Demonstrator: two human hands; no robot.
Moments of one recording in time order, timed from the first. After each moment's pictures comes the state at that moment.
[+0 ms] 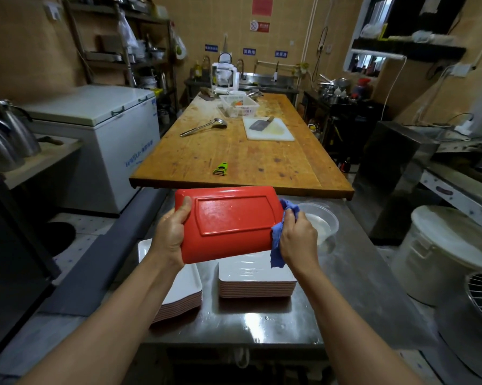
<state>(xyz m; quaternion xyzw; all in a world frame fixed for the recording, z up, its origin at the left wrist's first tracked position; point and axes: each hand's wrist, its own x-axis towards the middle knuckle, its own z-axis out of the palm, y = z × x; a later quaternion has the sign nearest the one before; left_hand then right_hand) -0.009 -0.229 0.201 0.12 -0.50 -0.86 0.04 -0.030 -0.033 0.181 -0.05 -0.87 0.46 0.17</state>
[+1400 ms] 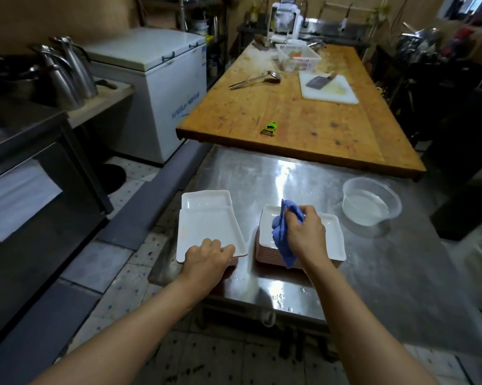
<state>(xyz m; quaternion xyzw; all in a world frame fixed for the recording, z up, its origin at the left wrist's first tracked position) 0.042 -0.266 0.060 -0.08 -0.99 0.06 0.13 -0.034 -0.090 0.110 -0.04 -0.83 0.55 0.00</state>
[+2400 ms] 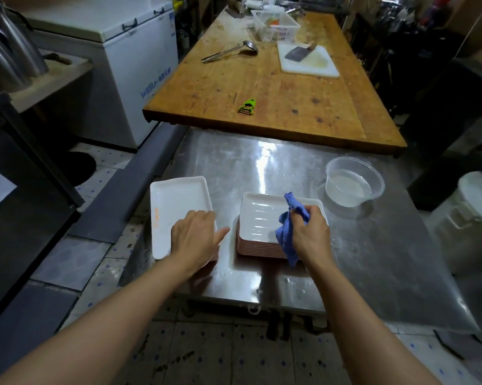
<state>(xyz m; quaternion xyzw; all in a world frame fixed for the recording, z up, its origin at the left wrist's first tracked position) -0.015 -0.258 0.053 0.04 -1.00 -0.06 0.04 -0.043 -0.053 0.088 -0.11 -0.85 0.52 0.00</state>
